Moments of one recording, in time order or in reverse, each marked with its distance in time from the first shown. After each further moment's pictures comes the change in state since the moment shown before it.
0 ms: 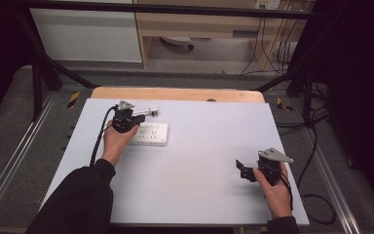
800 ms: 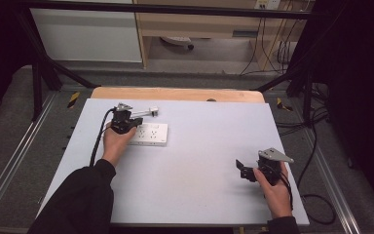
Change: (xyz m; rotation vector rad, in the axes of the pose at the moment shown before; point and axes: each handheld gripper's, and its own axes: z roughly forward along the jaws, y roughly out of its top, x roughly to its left) left arm 0.012 -0.011 0.007 0.041 0.014 -0.057; right arm 0.000 0.000 0.000 0.001 0.005 0.006
